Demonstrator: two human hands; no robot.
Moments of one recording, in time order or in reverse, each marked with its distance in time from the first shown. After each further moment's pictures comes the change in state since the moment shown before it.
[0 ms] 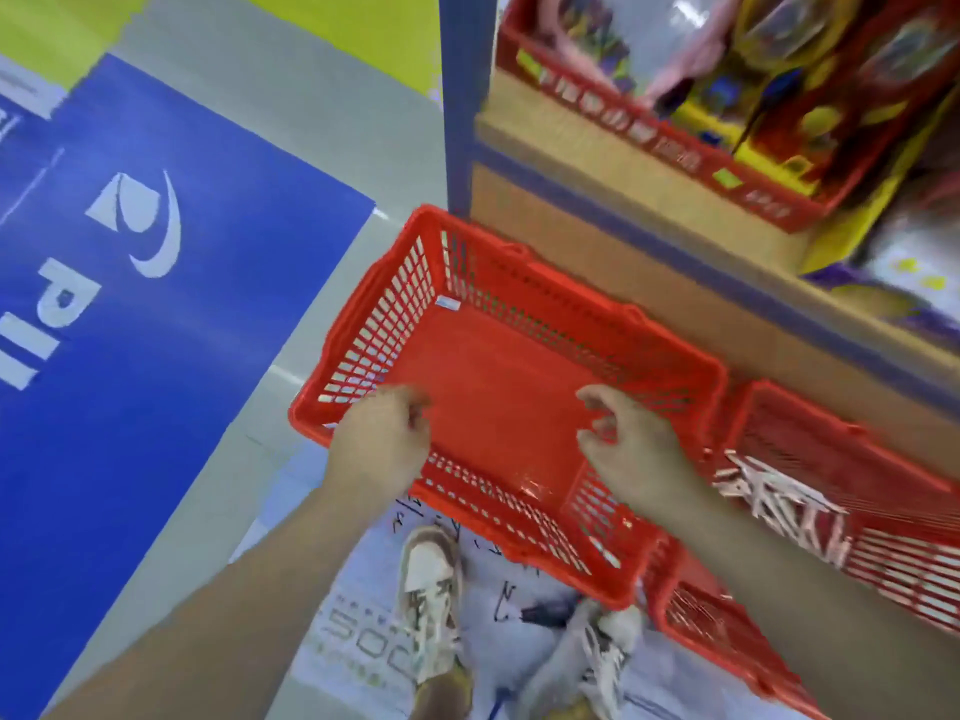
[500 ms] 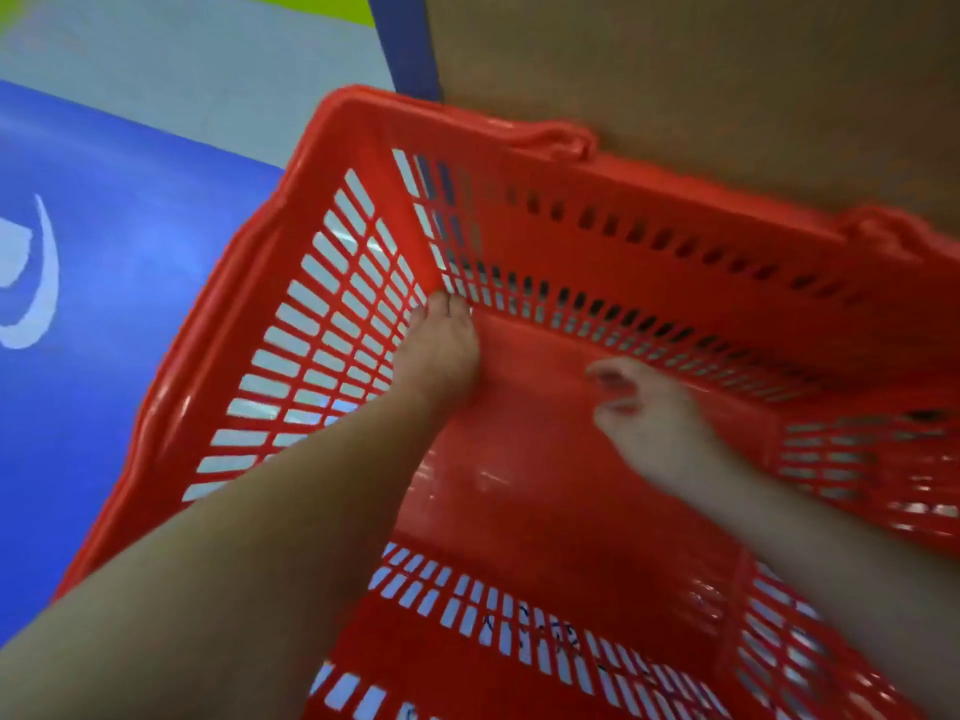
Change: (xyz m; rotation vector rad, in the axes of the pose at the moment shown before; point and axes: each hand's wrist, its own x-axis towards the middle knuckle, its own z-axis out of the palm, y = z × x) left_hand 0.290 -0.056 0.177 0.625 0.128 0.339; right_hand 0.208 0.103 0.162 0.259 0.106 0.040
